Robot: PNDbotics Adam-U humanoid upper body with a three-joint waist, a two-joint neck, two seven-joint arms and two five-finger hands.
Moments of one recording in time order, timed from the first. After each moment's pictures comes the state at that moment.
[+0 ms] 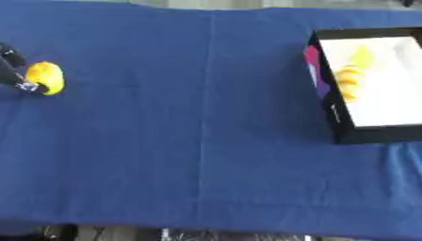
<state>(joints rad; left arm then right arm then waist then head) -1.00 0.48 -0.21 -0.85 -0.81 0.33 -0.60 0.03 -0.75 -0.40 -1.82 -0.35 -0.33 0.17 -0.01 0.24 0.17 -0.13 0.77</state>
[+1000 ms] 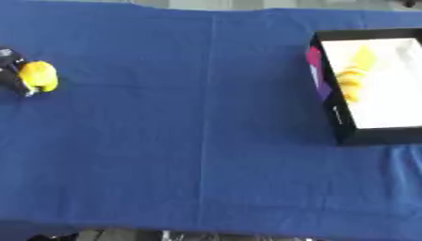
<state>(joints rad) -1.00 0.47 -0.21 -0.83 -0.82 0.36 -0.58 0.04 -0.75 -0.39 -1.82 -0.34 -0.34 0.19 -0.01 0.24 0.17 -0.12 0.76</state>
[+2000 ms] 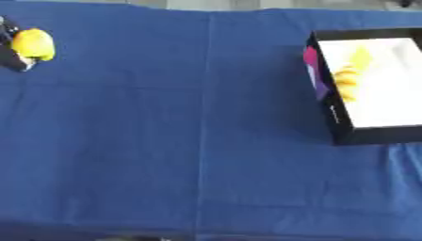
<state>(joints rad) -0.99 0.47 -0.28 -1.14 -0.79 0.37 -0.47 -0.09 -0.88 -0.34 -1.81 -0.46 -0.37 0.18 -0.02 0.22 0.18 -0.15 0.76</state>
